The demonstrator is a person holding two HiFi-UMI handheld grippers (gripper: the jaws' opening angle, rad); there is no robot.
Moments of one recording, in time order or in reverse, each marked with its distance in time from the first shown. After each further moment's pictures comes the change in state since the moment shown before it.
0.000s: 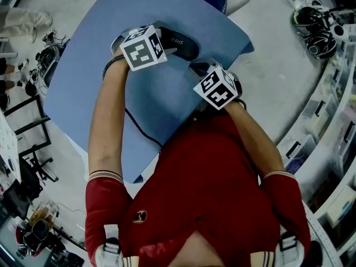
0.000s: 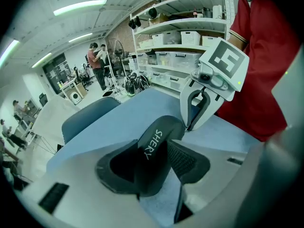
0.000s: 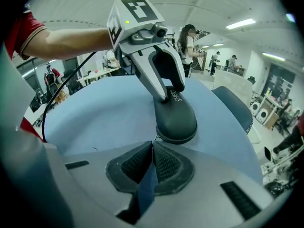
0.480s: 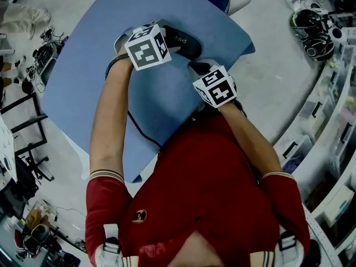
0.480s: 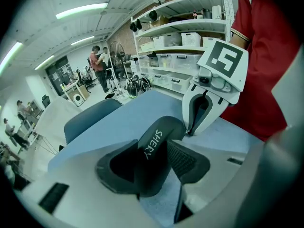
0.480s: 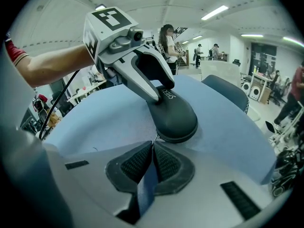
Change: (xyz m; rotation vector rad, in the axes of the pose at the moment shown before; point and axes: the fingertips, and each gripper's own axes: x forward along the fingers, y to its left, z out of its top) left arm 0.002 0.000 -0.005 0.004 -0.032 0.023; right arm 0.010 0.003 0.006 0.242 -0.043 -0.023
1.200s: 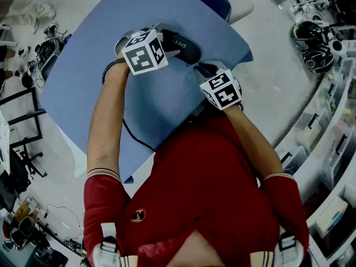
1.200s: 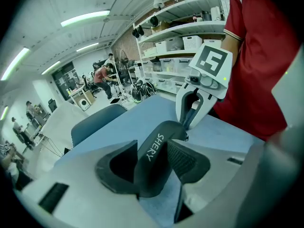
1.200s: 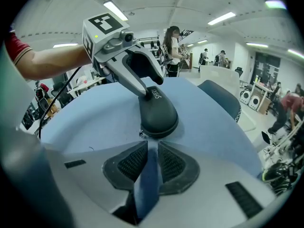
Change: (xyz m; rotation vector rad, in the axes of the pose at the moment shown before) left arm -0.006 0.001 0.016 -0.003 -0.053 0.066; right arm -0.021 -0.035 -0.012 -0.086 0.000 -0.027
